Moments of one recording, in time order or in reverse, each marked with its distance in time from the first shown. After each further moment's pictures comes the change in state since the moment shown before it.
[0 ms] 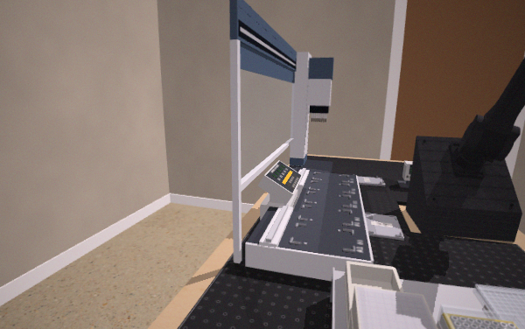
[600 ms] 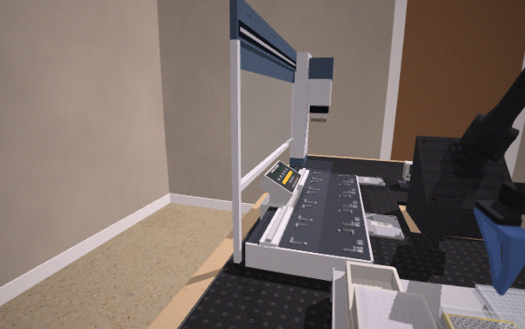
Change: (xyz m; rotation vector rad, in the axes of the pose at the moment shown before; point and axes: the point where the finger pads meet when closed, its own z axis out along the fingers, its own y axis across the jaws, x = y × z) arm 0.002 -0.084 0.004 0.004 0.009 0.016
